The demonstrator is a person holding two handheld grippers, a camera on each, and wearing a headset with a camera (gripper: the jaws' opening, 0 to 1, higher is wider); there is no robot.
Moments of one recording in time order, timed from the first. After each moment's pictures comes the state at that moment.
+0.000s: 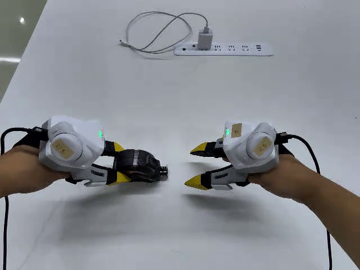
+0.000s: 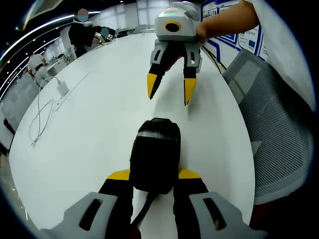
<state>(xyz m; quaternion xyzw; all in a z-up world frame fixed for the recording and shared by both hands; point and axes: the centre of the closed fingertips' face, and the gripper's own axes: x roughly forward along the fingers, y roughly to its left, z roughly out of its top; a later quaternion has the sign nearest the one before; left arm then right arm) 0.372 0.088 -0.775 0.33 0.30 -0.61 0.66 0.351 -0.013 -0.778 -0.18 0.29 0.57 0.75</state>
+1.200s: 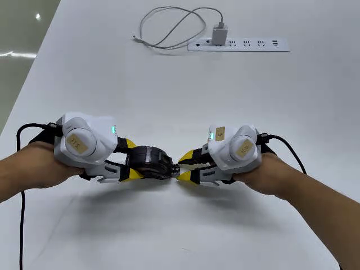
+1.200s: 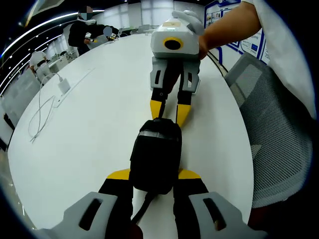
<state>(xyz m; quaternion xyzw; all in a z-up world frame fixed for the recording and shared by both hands) 0.373 0.088 -0.776 0.32 0.31 -0.60 0.66 0.354 0.030 -0.800 -0.18 0.27 0.61 0.72</state>
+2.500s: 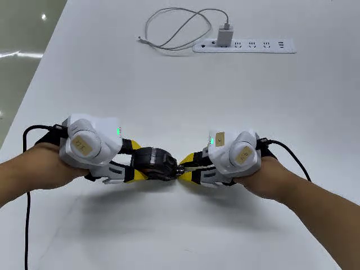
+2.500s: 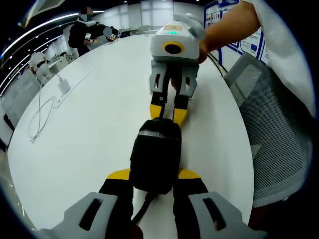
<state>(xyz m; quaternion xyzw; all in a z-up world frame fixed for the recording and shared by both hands) 0.371 0.089 -0.774 0.31 0.31 -0.61 0.66 0.356 0.034 -0.804 -0.20 0.26 0.61 0.72</state>
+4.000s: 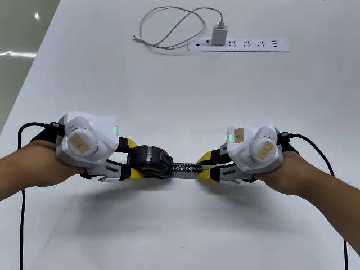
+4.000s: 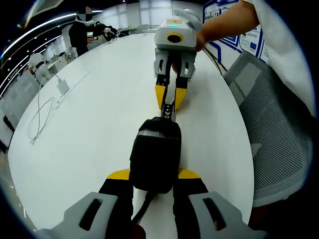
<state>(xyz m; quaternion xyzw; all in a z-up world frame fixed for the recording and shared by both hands) 0.371 0.087 -0.775 0.32 0.31 -0.61 0.66 0.347 -0.019 -0.800 -0.23 0.29 0.60 0.71</state>
